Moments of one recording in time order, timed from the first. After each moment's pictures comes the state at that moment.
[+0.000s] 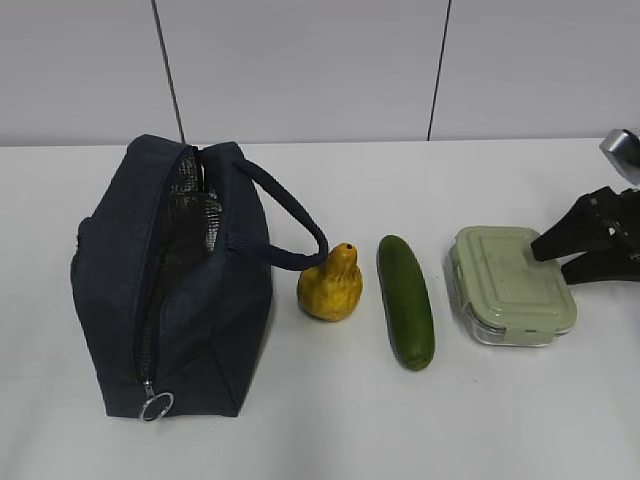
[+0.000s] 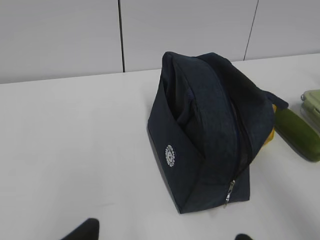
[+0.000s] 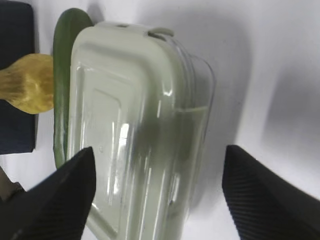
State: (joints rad) left arm -0.06 -0.01 -0.53 -0.18 1.12 0.16; right arm -0.40 2.09 -1.31 0.92 1.17 -0.98
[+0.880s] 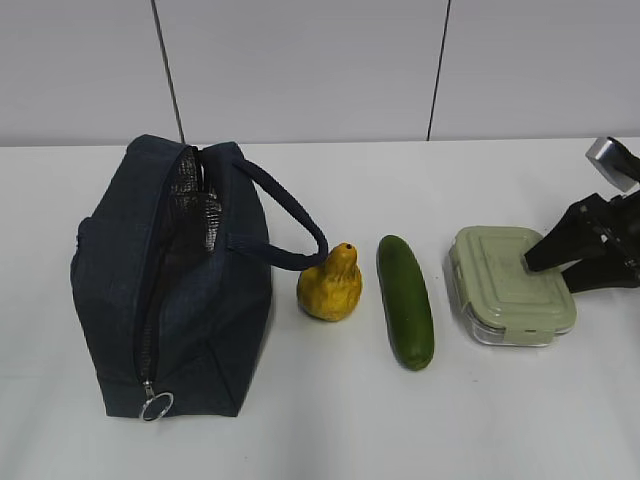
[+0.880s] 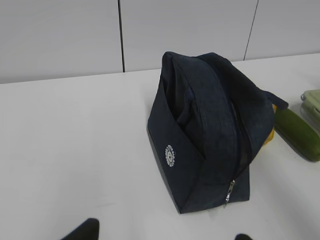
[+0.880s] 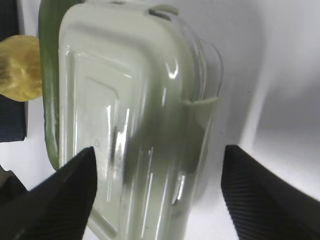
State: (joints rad) left arm -0.06 -0.01 -0.53 -0.18 1.12 0.16; right arm -0.36 2.10 -1.32 0.86 1.18 -0.92
